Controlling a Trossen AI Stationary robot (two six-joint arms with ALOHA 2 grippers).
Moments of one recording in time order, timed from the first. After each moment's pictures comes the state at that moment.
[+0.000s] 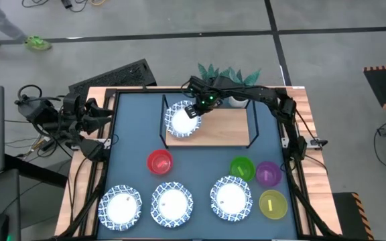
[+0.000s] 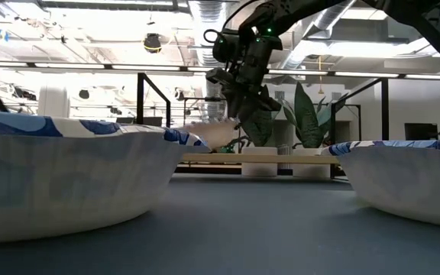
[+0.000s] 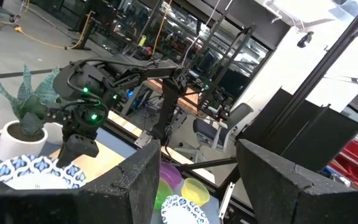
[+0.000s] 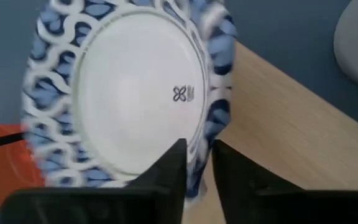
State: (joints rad) left arm -0.58 0.41 1.00 -0.44 -0.72 -0.49; right arm -0.41 2.08 1.88 -1.00 -0.14 0.62
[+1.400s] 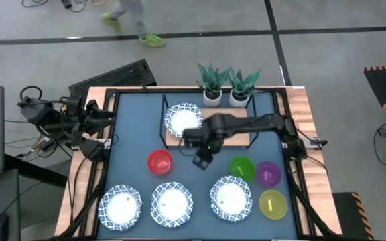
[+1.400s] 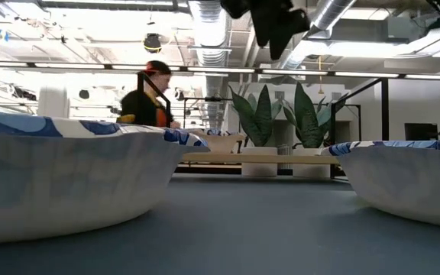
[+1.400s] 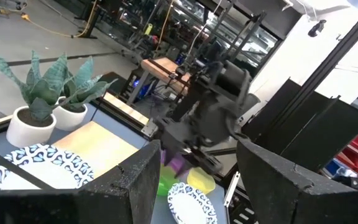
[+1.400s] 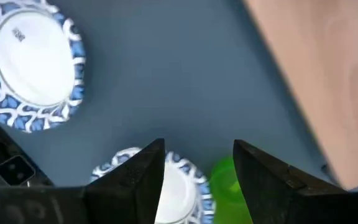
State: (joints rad) left arm -0.58 0.41 1.00 -0.51 -0.72 -0.55; right arm 0.11 2.08 2.19 -1.57 -0.05 0.71
